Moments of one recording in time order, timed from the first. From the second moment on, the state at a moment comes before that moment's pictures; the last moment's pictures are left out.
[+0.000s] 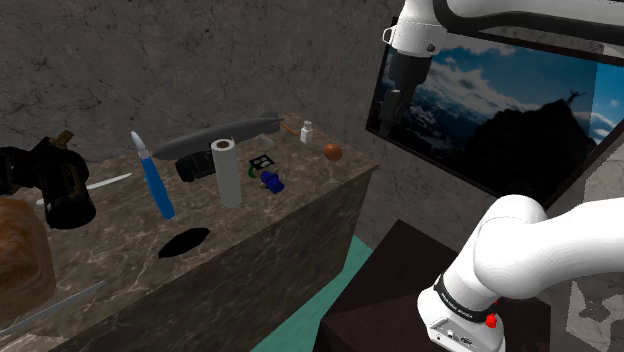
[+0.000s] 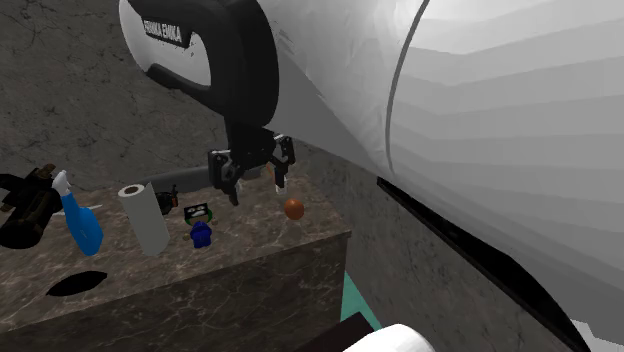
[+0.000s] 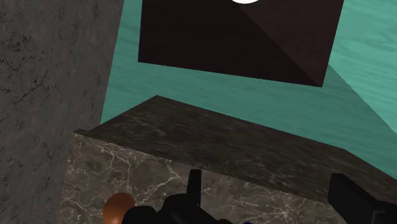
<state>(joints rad) 0.01 -0.74 -0.03 -2.27 -0.02 1.53 -0.13</state>
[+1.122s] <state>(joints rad) -0.01 -0.31 -0.26 -2.20 0.02 1.87 -0.40</state>
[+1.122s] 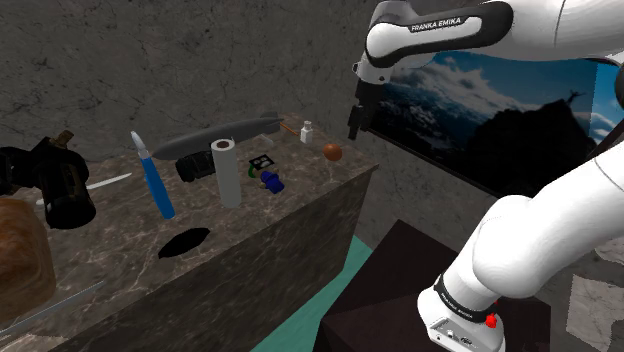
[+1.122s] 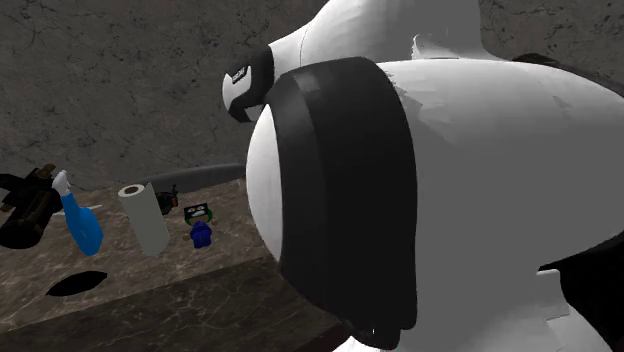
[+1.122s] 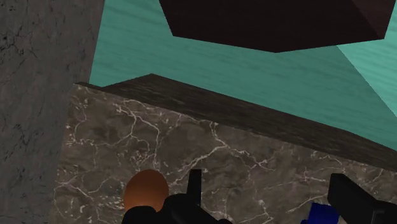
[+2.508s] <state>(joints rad) -0.12 0.40 -0.34 -1.74 0.36 2.00 -0.76</state>
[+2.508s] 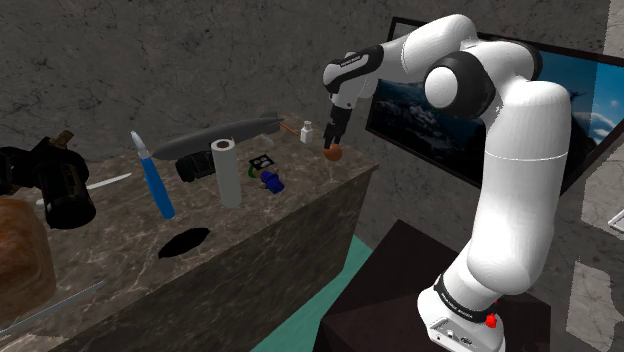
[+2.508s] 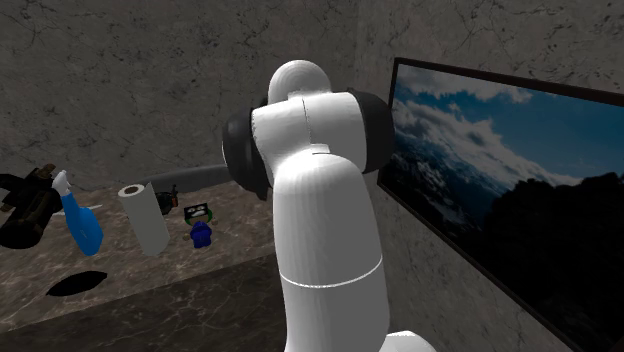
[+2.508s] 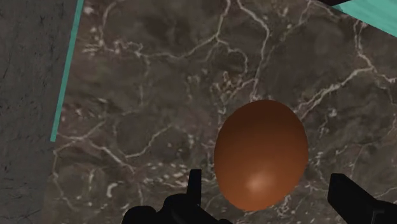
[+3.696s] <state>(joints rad) -0.12 0.42 -0.34 -1.77 0.38 2.05 -0.77</state>
